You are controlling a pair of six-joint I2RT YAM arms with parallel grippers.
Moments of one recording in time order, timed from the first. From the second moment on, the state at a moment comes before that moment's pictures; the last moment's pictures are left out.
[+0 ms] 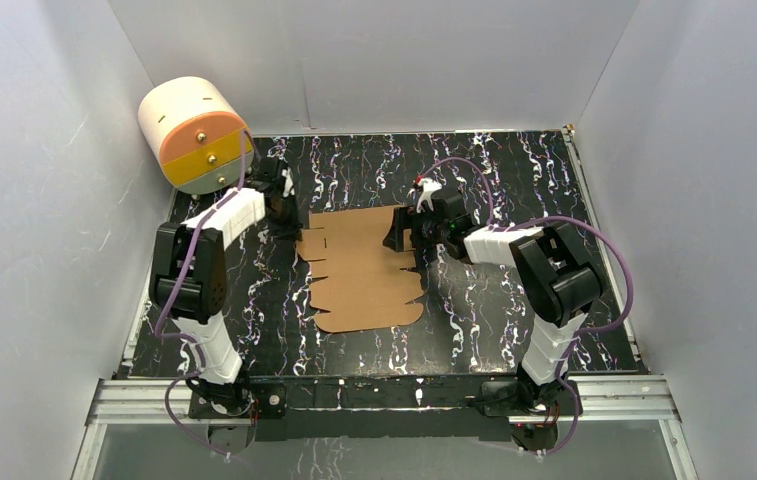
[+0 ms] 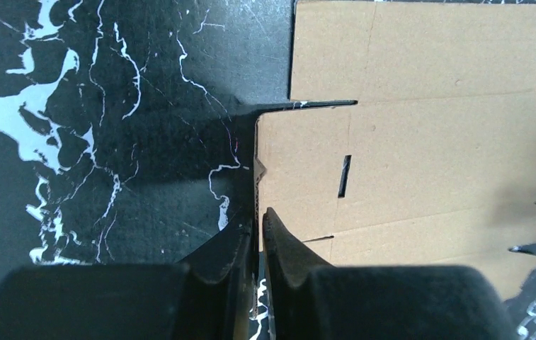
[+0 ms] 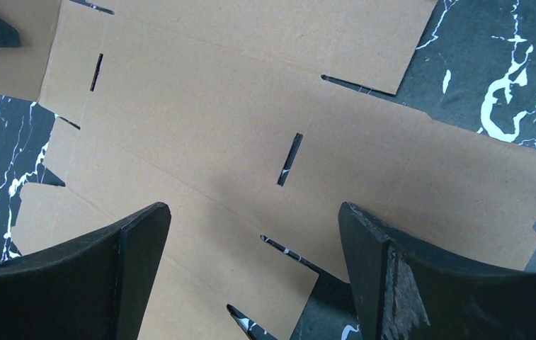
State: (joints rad) left arm -0.18 1.83 1.26 -0.59 0.11 -0.37; right arm 0.51 1.82 0.92 0.27 -0.33 0.34
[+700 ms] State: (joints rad) left arm -0.45 1.97 1.50 -0.83 -0.30 -0.37; right arm 0.51 1.82 0.83 0.44 -0.33 0.34
